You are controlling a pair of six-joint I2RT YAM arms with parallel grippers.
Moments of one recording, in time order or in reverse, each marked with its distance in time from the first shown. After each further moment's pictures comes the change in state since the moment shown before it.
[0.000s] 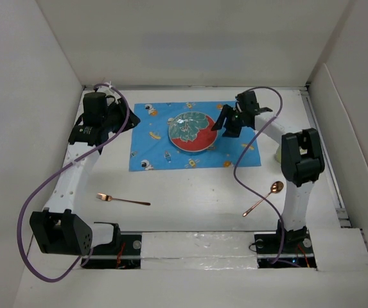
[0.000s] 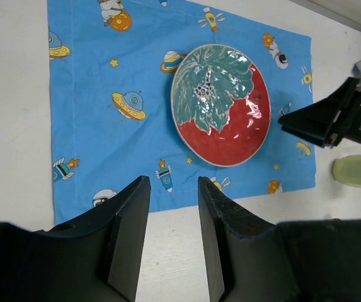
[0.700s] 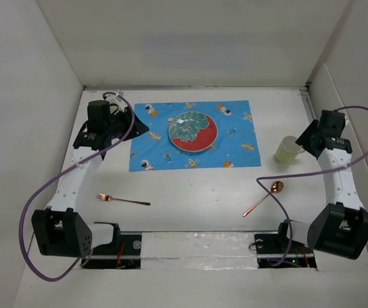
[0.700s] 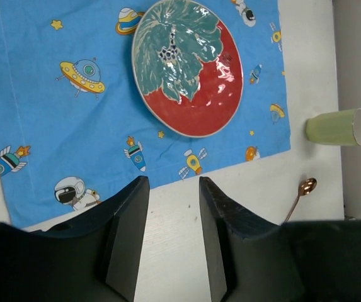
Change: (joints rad) left arm -0.002 -0.017 -0.126 0.082 0.173 -0.011; right arm -0.520 -0.818 -0.417 -0.261 0.555 -0.253
